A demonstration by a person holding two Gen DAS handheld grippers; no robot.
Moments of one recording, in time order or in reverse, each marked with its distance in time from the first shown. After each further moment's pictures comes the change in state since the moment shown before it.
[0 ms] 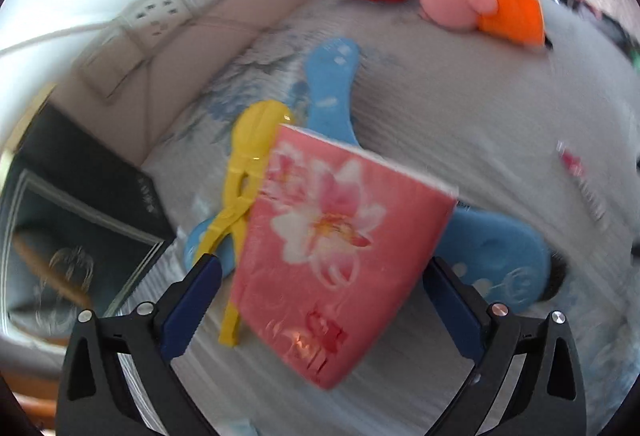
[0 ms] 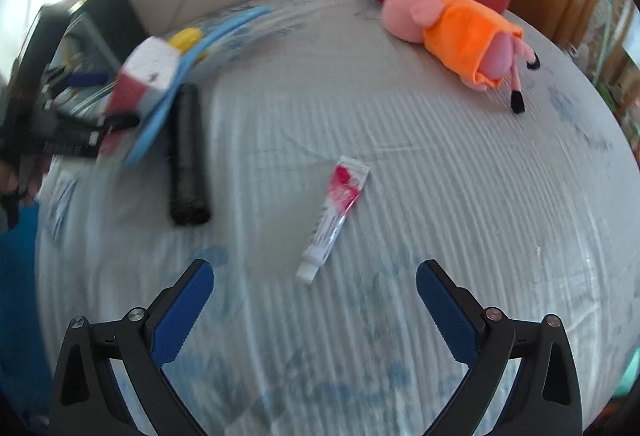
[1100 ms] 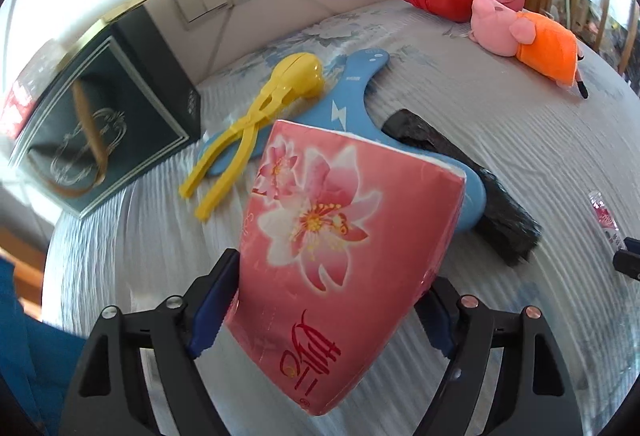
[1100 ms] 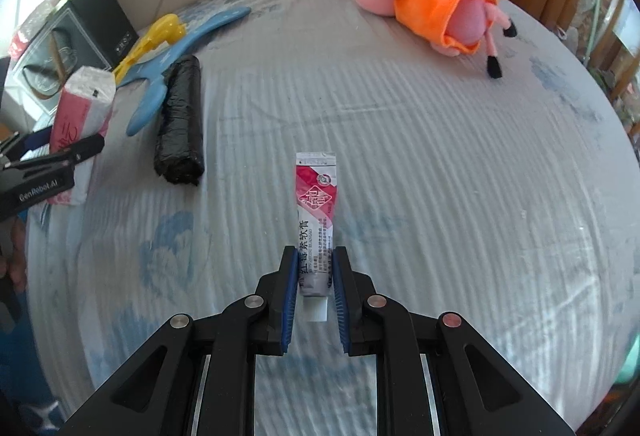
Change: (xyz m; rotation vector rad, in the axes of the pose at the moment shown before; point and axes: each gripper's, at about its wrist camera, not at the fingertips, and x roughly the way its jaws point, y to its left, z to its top) left arm -0.049 -0.047 -0.049 -0.425 -0.009 0.148; right arm -0.013 -0.025 -0.027 -0.001 0.040 -0.017
